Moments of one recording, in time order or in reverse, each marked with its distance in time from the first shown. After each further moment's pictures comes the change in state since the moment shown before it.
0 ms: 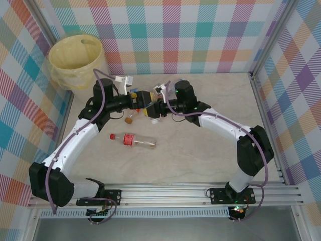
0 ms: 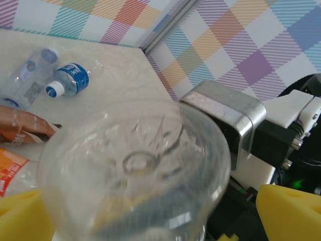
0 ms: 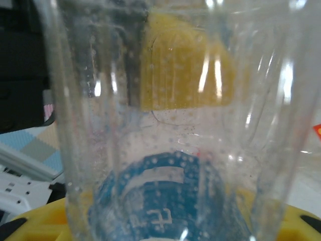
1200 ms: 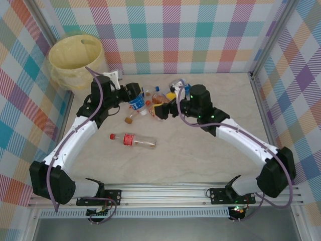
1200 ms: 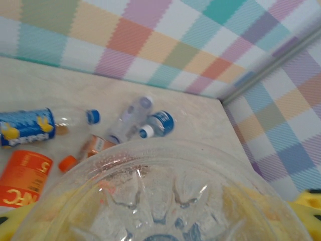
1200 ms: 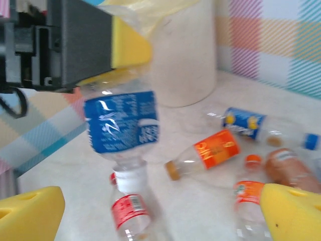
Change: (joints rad) left arm 0.048 0.008 0.046 -0.037 -0.397 -0.023; right arm 0.006 -0.328 -0.146 -0.107 0.516 -0.160
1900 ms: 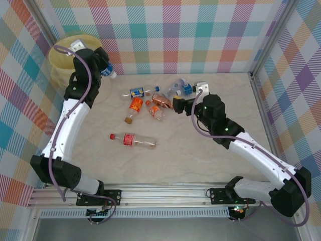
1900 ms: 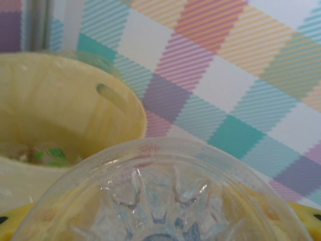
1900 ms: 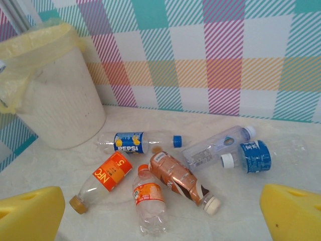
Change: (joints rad) left arm 0.115 0.181 0.449 -0.071 -0.665 0.026; right arm 0.000 -0.223 -0.146 -0.018 0.494 0.076
